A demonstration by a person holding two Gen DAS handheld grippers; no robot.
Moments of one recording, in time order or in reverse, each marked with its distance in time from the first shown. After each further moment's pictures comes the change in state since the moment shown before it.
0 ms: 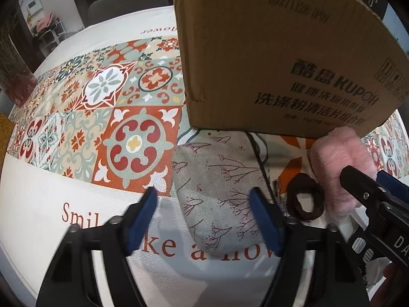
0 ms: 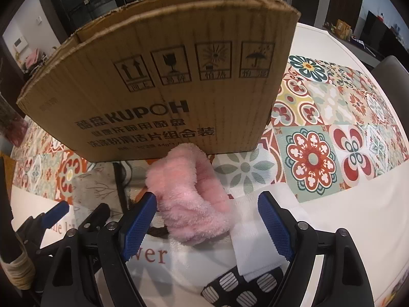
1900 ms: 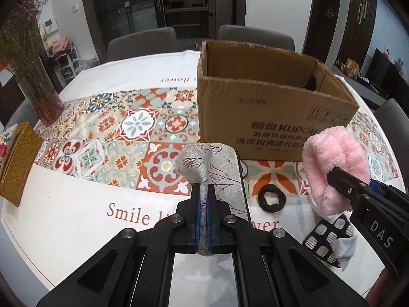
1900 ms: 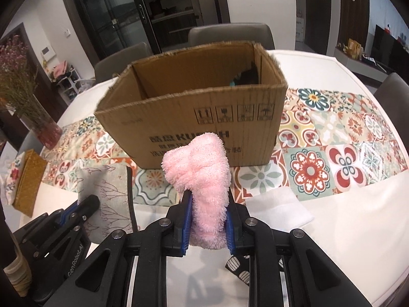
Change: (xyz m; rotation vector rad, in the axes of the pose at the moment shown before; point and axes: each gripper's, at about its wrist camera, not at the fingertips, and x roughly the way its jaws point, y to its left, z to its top) left arm -0.116 0.003 -0.022 0.001 -0.205 0.016; right arm -0.090 0.014 -0.018 -0.042 -0.161 0.123
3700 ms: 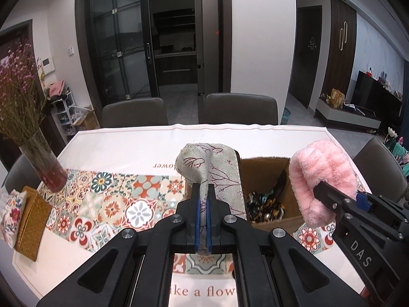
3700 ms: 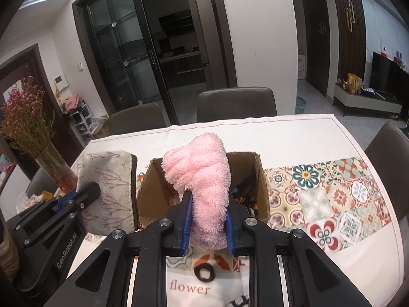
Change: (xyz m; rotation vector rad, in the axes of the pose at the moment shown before) left arm -0.092 -0.018 0.131 0.046 -0.248 -0.041; right arm -0.084 0.010 0.108 -0.021 -0.221 0.024
